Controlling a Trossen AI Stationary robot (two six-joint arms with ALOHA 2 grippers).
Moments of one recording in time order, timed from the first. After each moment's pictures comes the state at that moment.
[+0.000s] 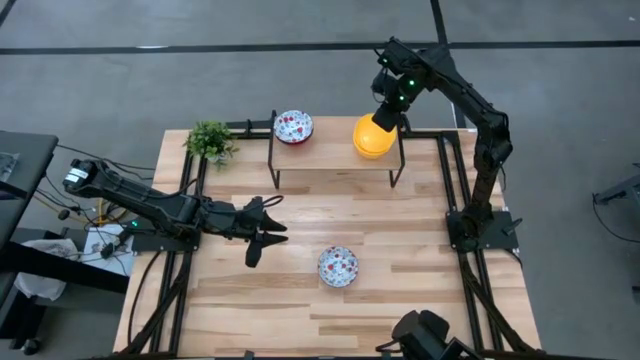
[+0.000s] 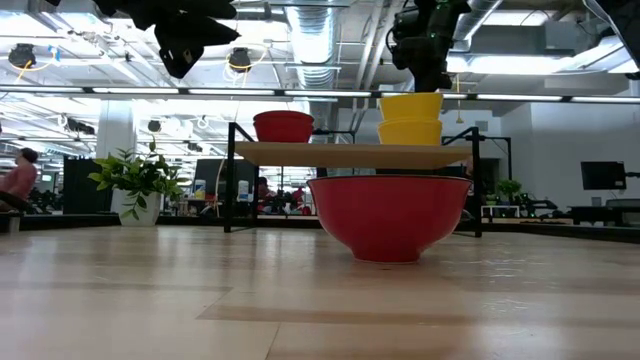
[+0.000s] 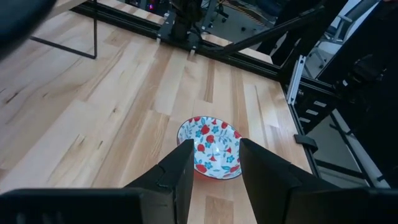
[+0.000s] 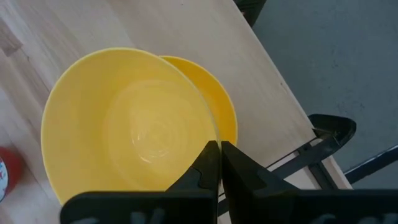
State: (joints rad) left arm -0.31 1.04 0.62 0.06 -0.23 -0.38; right arm -0.80 1.87 2.12 -1.52 -0.16 -0.27
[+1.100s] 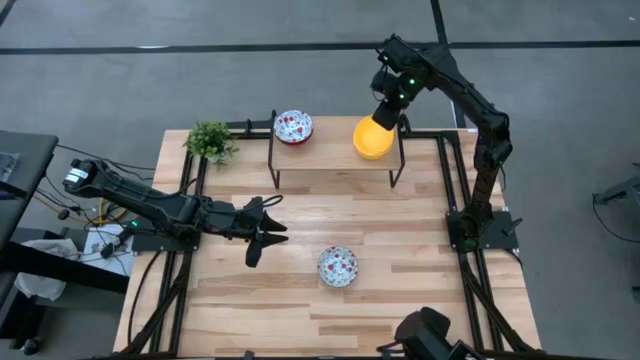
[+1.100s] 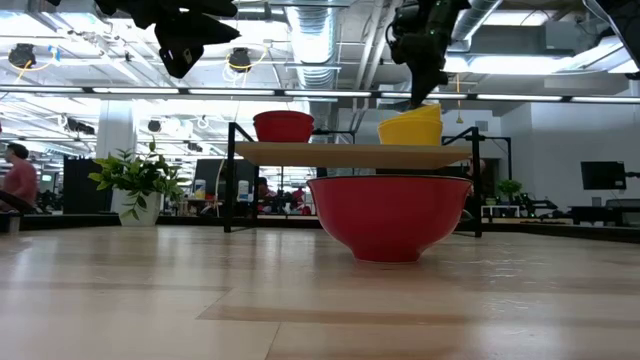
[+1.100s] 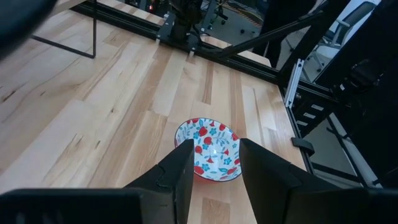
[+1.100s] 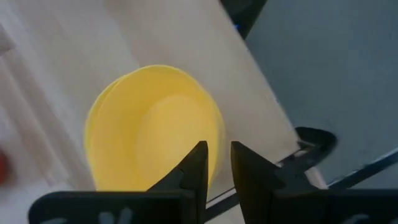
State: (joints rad) left arm -0.31 1.04 0.62 0.07 -0.23 -0.40; right arm -0.79 1.87 2.14 -1.51 -0.14 -0.31
